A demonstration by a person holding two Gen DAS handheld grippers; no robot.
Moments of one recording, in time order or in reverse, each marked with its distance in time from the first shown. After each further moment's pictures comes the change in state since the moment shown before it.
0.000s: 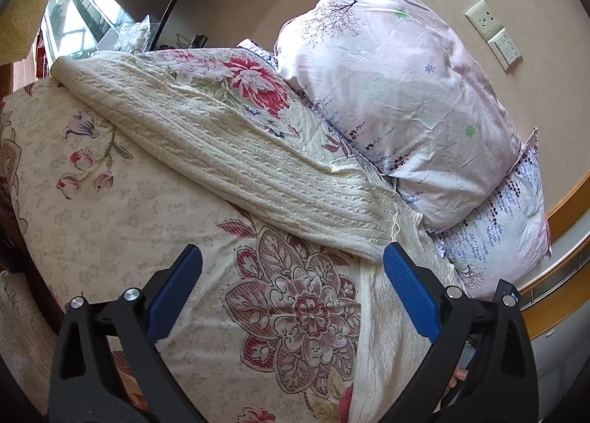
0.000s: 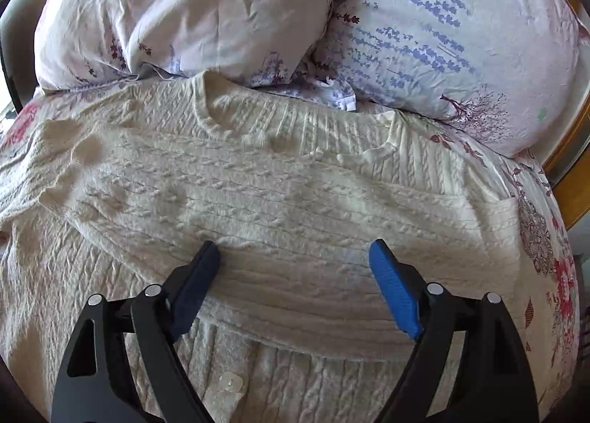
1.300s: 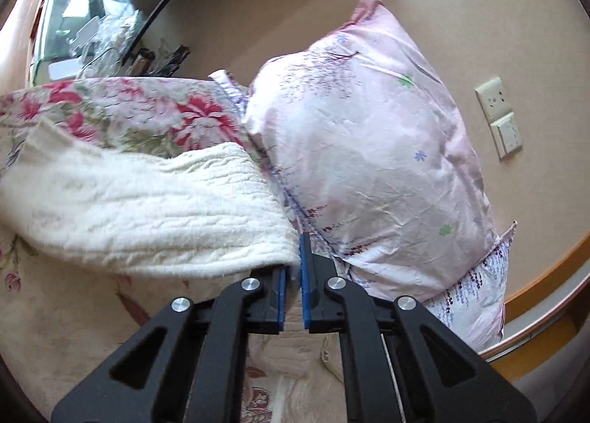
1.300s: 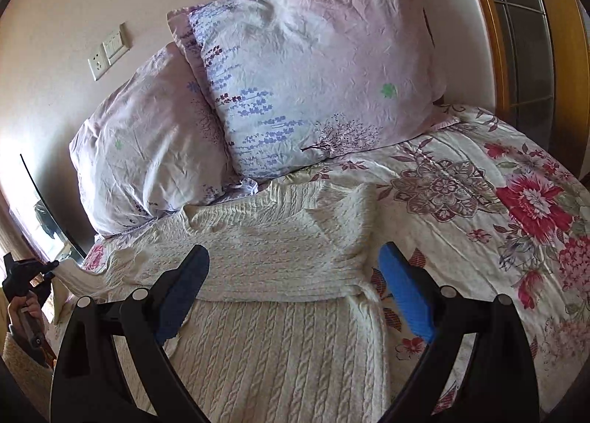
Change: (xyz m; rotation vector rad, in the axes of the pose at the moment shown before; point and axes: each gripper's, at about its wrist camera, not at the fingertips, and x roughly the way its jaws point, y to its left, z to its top) left arm 0.036 -0.038 0.088 -0.150 -0.108 -0.157; right arm -0.127 -0.190 -0.100 0.449 -0.366 0.254
